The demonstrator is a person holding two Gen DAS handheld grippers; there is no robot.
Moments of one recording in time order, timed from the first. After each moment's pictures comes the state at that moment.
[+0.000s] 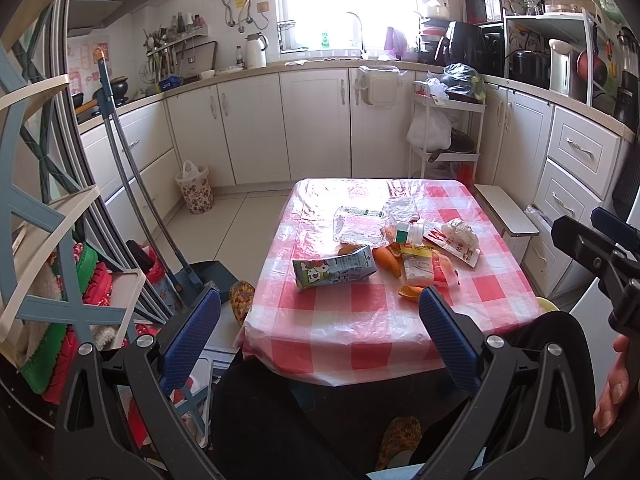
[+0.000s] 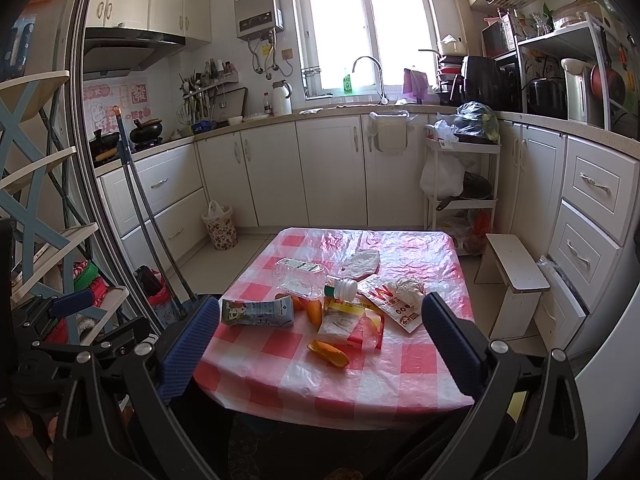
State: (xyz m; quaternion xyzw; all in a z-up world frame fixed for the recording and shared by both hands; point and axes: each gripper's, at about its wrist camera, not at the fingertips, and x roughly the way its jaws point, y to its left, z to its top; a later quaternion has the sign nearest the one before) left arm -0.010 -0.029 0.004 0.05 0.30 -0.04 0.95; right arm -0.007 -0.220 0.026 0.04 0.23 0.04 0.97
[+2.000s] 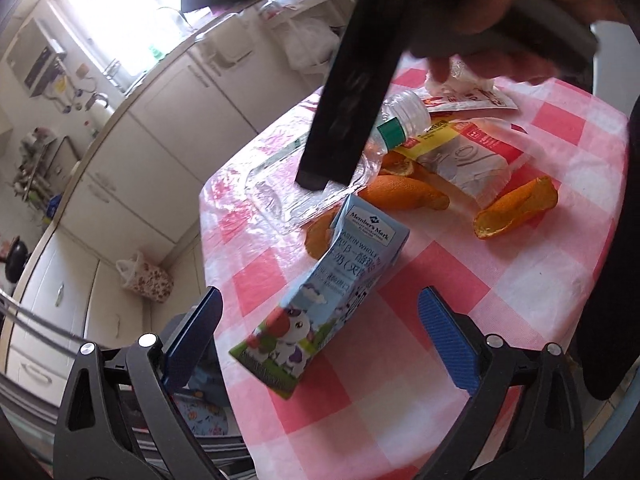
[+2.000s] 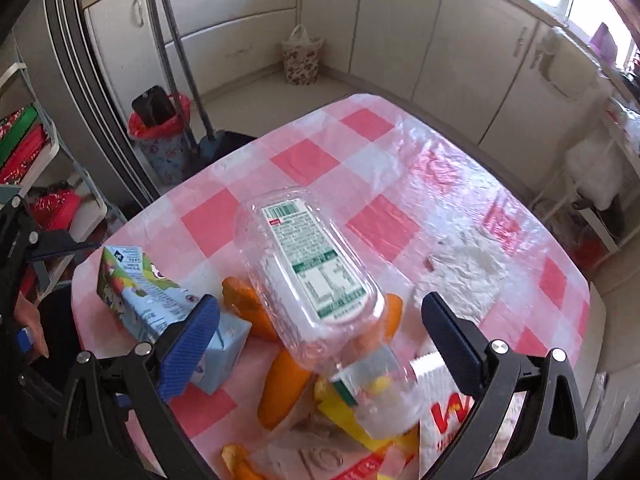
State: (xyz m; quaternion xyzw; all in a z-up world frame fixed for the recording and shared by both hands) left arm 0.182 -0.078 -0.158 0.36 0.32 -0.20 0.85; right arm 0.311 -0.151 -0.119 -0.18 0.49 0.25 0.81
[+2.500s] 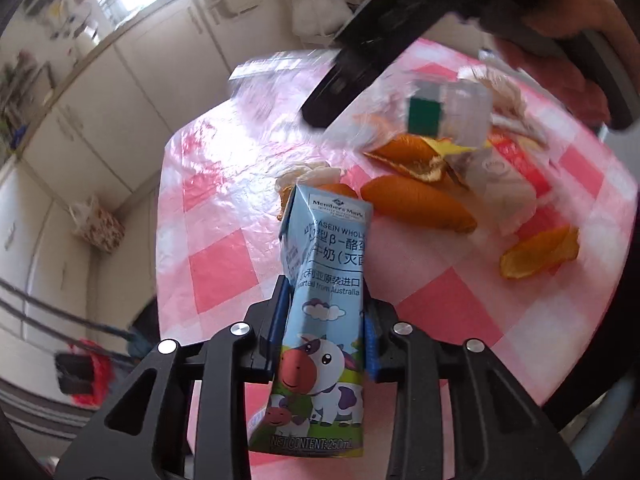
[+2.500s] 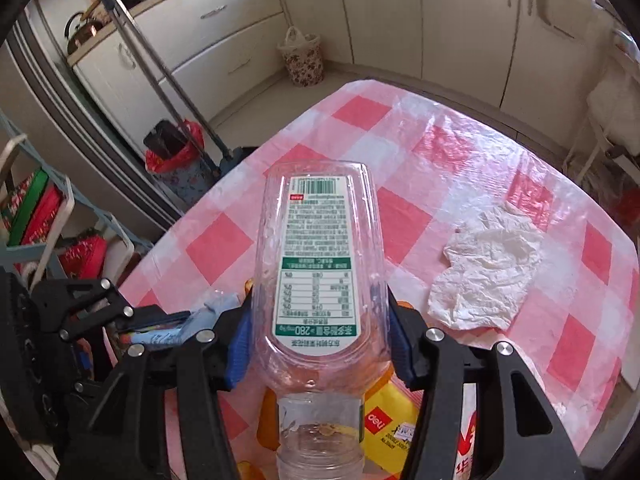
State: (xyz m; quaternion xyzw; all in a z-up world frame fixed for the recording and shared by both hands) left arm 0.241 -0.059 -0.175 0.23 0.42 -0.22 0.85; right arm 0.320 -0.212 -0.090 -0.02 0.50 0.26 0.83
